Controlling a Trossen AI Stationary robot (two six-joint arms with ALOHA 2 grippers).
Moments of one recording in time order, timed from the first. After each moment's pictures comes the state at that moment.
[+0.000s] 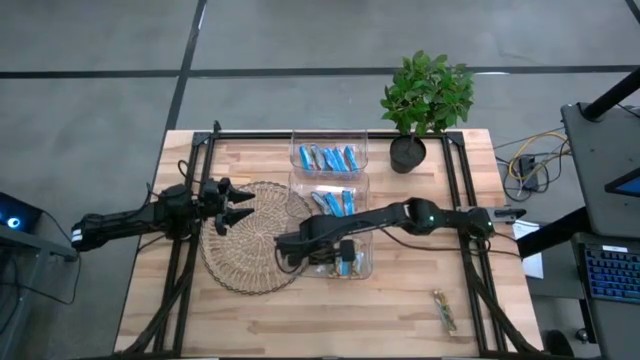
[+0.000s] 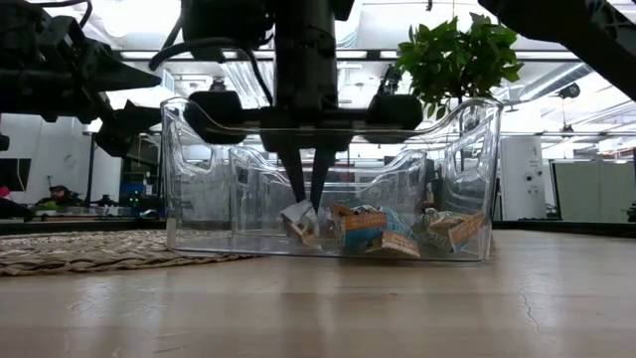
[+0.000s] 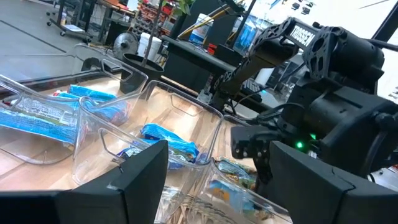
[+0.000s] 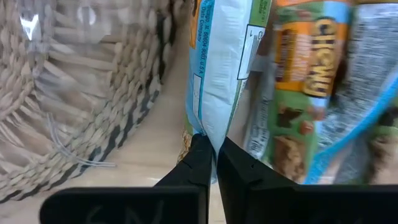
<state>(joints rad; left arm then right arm) 0.20 0.08 0.01 0.03 0.07 -0.43 0.16 2.52 2.33 -1.36 -0.14 1.69</state>
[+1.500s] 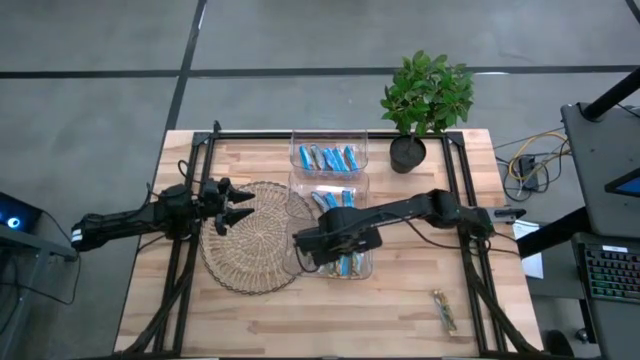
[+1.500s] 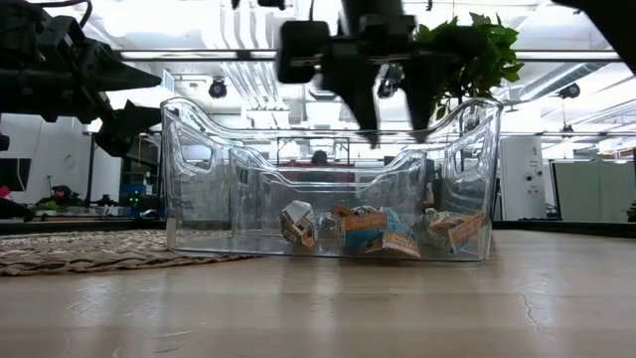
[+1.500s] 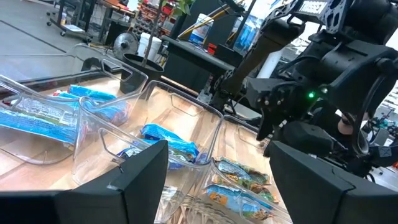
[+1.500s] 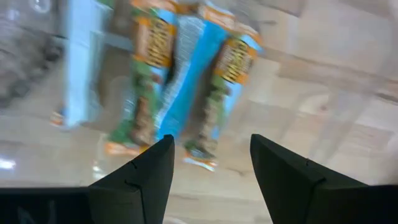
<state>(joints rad) 0.20 0.08 0.01 0.03 0.07 -0.43 0.19 2.28 2.15 -1.56 -0.08 1.52</state>
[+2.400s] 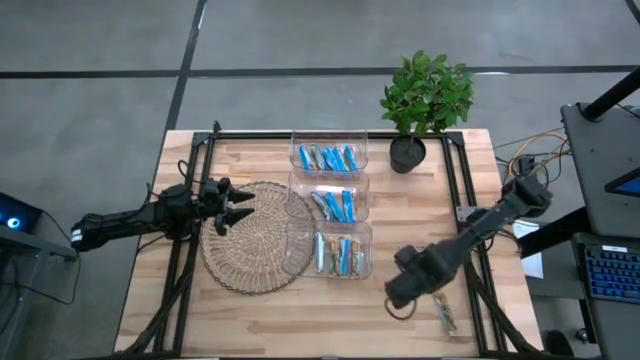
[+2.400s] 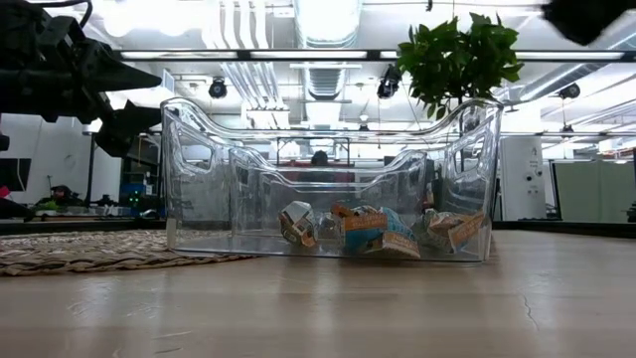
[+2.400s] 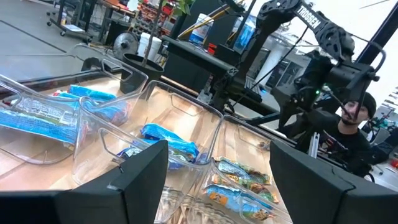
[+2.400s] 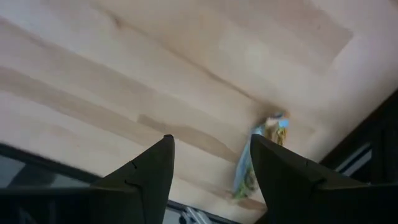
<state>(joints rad) 0.20 0.08 0.01 0.03 0.07 -0.43 0.62 1.62 1.25 -1.18 -0.16 1.72</state>
